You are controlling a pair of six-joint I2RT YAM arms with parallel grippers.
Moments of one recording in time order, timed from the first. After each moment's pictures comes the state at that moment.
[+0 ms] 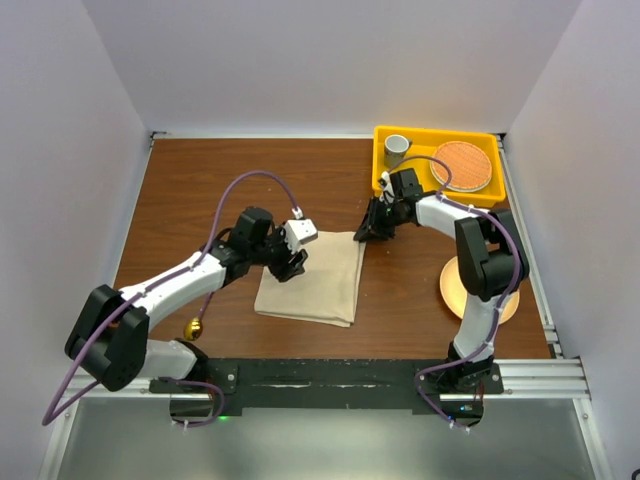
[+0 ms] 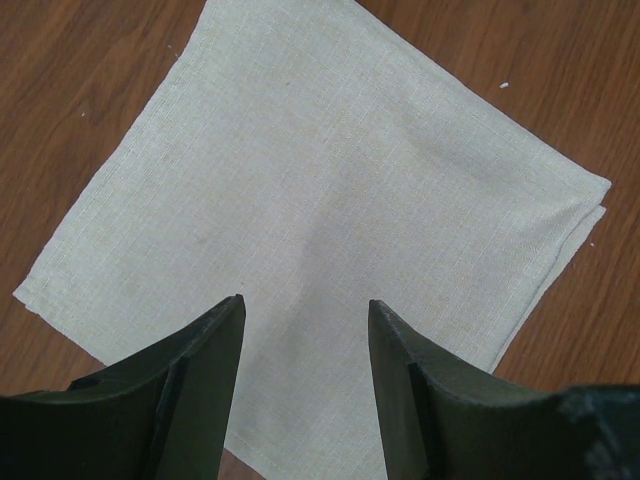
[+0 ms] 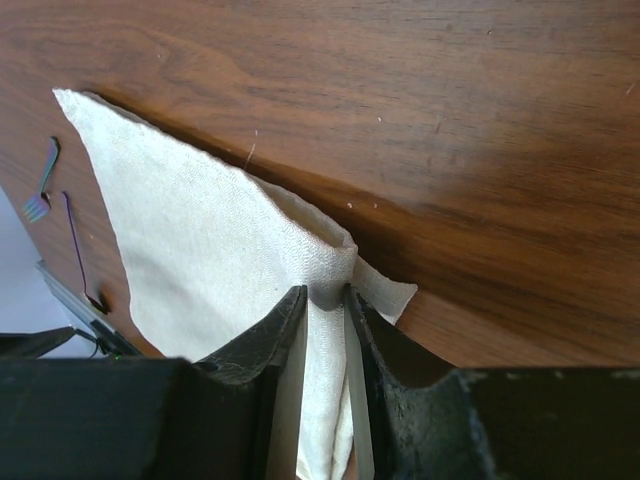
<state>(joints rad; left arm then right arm) -0.57 1.33 0.75 -0.15 0.40 0.33 0.29 1.92 1.20 -0.34 -0.49 0.56</state>
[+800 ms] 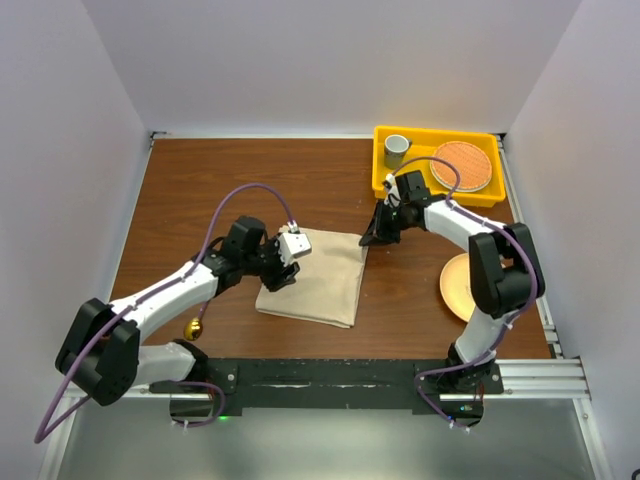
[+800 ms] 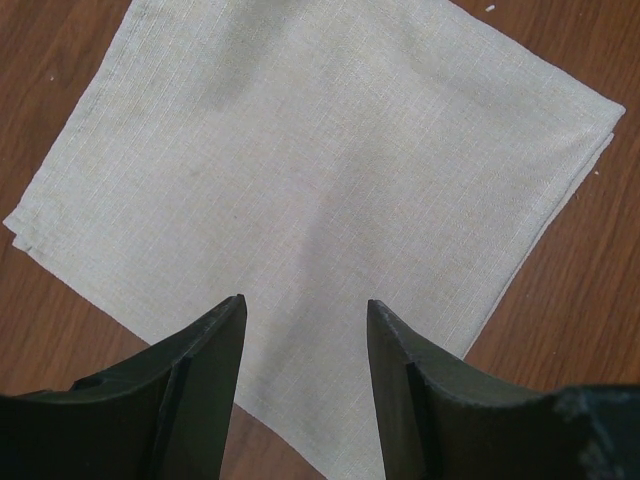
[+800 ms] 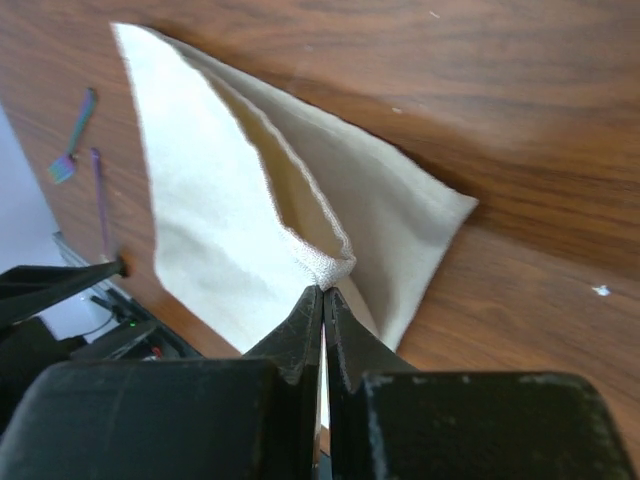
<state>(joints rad) -0.55 1.24 0.68 -0.20 0.42 0.43 0.29 1.75 1.13 -0.41 -0.50 0.55</state>
